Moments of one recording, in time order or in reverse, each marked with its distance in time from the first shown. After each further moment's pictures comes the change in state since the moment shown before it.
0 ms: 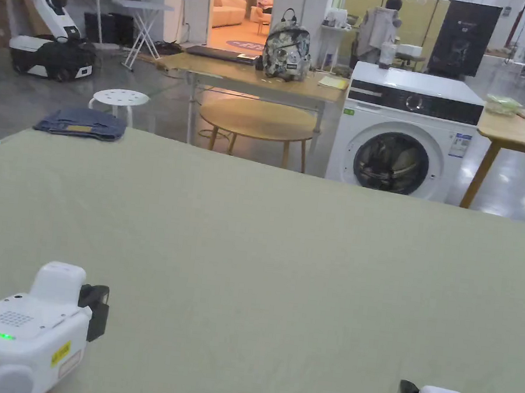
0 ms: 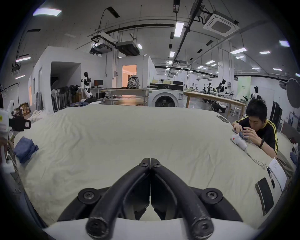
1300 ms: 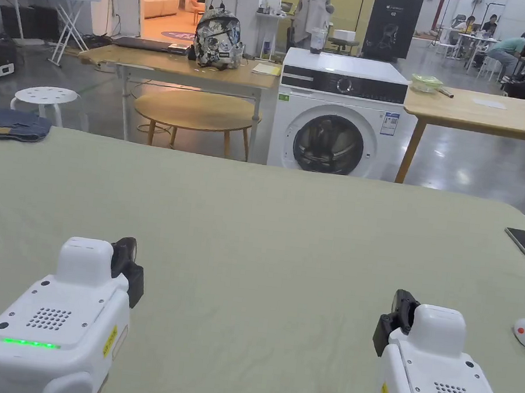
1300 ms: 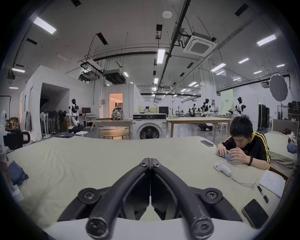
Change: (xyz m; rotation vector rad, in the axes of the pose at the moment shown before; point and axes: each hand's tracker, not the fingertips) left arm 0.102 0.039 -0.007 0.309 -0.038 0.029; right arm 0.048 0.049 0.005 0.279 -0.102 -0.066
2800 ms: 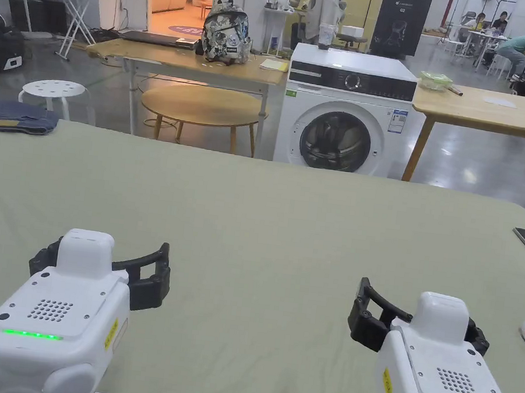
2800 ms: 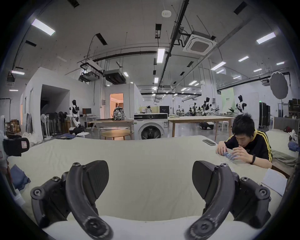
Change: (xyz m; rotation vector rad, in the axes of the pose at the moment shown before) left arm -0.005 0.003 0.001 -0.010 0.033 -0.017; right arm -0.005 0.012 -0.010 -0.013 0.018 -0.031
